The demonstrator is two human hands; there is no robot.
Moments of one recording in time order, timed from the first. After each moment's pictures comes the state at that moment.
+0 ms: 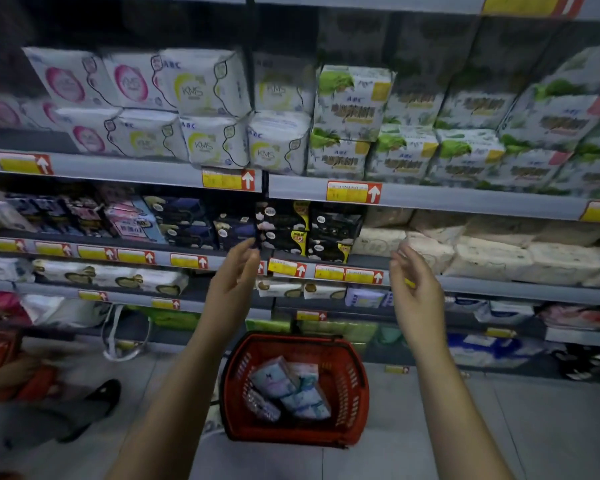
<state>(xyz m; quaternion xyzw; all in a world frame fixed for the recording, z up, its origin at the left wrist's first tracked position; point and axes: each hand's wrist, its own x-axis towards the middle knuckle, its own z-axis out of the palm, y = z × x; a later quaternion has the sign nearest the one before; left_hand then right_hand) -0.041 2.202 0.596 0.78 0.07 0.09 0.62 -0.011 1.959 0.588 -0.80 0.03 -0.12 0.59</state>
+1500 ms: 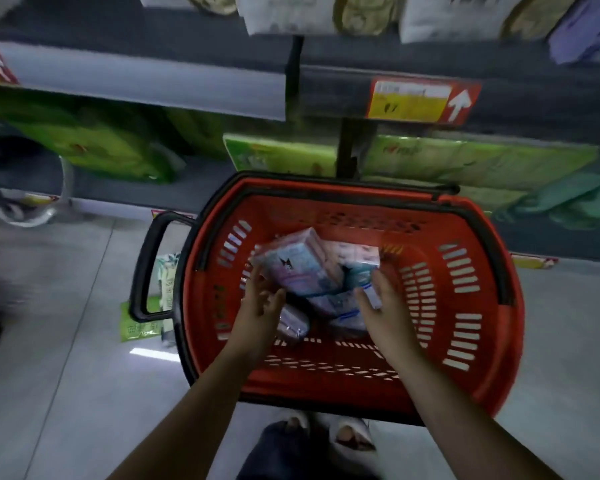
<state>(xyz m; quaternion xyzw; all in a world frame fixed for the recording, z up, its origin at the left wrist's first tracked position) -0.051 2.224 -0.056 0.71 0.26 -0.14 0.63 -0.009 2.028 -0.085 -0.87 0.10 0.20 0.43</state>
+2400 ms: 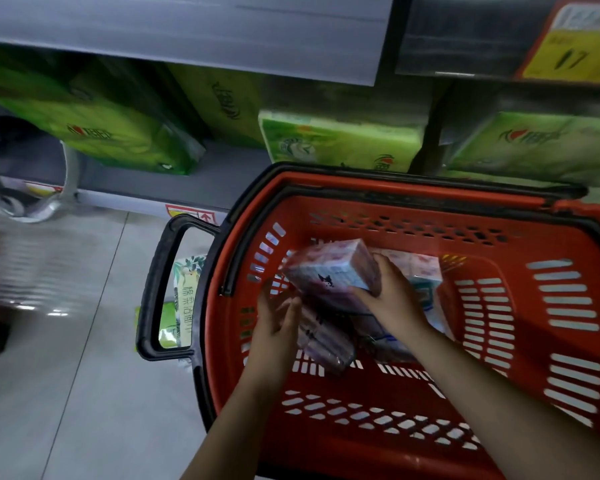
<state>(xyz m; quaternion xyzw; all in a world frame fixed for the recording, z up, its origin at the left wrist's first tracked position) -0.029 2.258 -0.090 0.68 0.36 -0.16 0.62 0.058 2.092 -0.191 -0.89 -0.03 0.23 0.39</state>
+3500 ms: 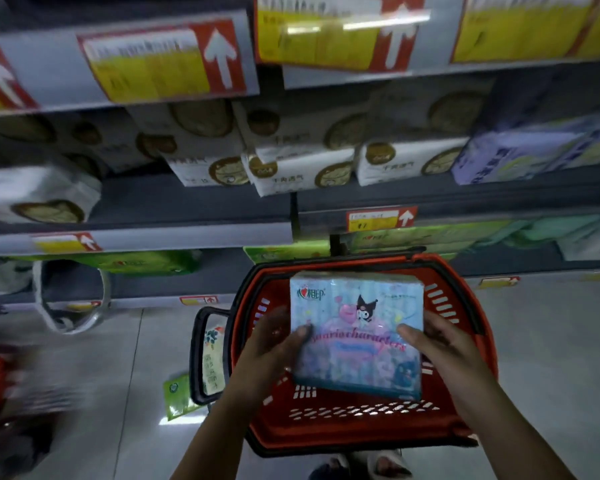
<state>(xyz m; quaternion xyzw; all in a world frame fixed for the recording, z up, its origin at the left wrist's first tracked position) 0.000 2.264 0.098 0.63 0.24 -0.25 0.70 0.003 2.014 0.101 -0.64 0.21 0.18 0.72</state>
